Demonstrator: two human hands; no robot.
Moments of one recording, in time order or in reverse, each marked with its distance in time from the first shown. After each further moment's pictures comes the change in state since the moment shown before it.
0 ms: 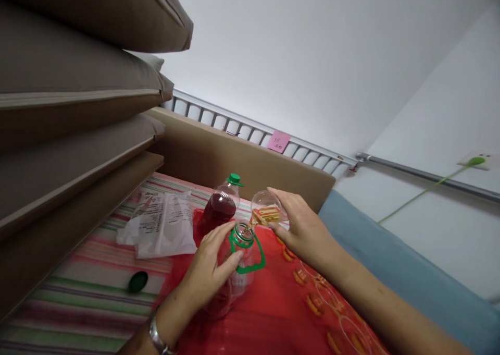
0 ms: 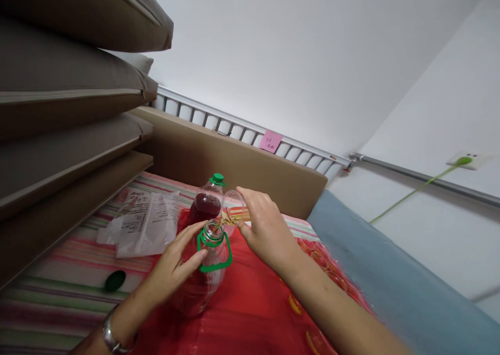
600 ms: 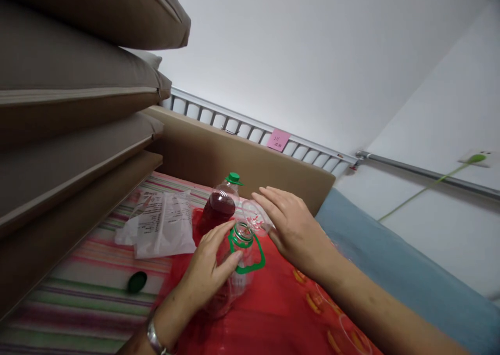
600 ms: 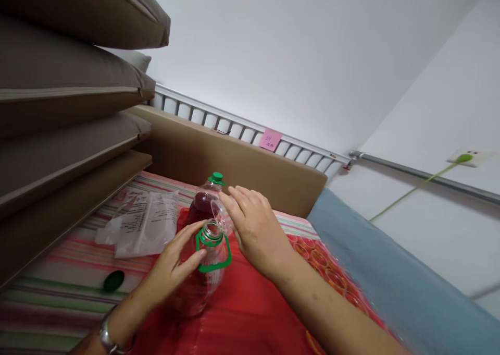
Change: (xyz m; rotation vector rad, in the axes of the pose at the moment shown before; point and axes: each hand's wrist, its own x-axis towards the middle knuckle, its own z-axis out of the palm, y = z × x) left_hand -0.001 -0.002 0.001 0.005 0.011 0.026; right_hand -0.001 -0.015 0.003 -0.212 0.021 -0.224
